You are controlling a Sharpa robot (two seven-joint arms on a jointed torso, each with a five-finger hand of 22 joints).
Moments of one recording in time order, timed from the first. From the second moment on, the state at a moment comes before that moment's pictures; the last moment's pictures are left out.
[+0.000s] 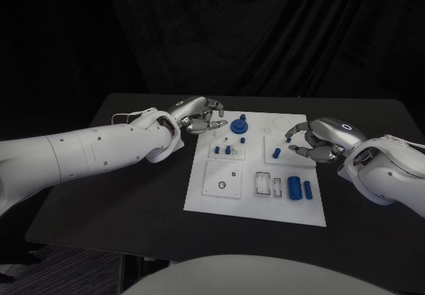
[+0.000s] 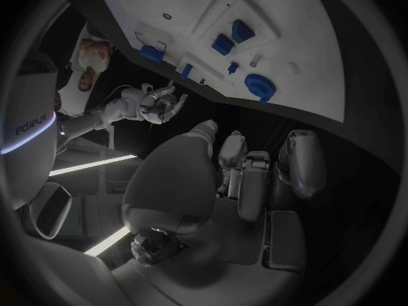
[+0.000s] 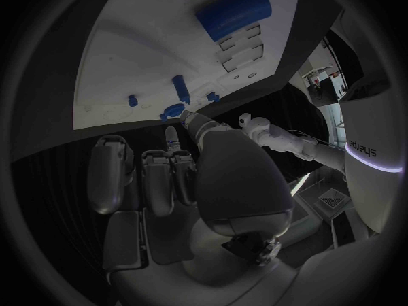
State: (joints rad) left arm 1.26 -0.69 -0.21 1.28 -1.12 -0.50 0.29; left_hand 1.34 0.01 0.11 0.29 0.32 0.61 0.12 0.28 1.29 1.17 0.05 1.21 1.31 1.47 0.01 1.57 1.31 0.05 1.37 0.10 1.27 1.31; right arm 1.29 -1.01 -0.25 1.66 -1.51 -0.47 -0.07; right_hand 1.36 -0.07 0.33 0.14 0.28 0.70 0.12 0.34 0.20 1.46 0.02 1.48 1.31 1.47 -0.04 1.51 1.31 0.05 1.45 0.06 1.33 1.31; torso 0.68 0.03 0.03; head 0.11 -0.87
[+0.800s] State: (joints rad) left arm 1.26 -0.52 -0.21 1.13 -1.52 -0.40 0.40; left_hand 1.55 -0.14 0.39 0.13 0.14 0.71 0.08 0.07 0.49 0.65 0.07 0.32 0.50 1.46 -0.01 1.51 1.31 0.08 1.40 0.10 1.35 1.31; right arm 1.29 -1.01 -0.25 1.66 -1.51 -0.49 -0.07; right_hand 1.36 -0.07 0.33 0.14 0.28 0.70 0.12 0.34 0.20 1.46 0.02 1.48 1.31 1.47 -0.04 1.51 1.31 0.05 1.45 0.06 1.33 1.31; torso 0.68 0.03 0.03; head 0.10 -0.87
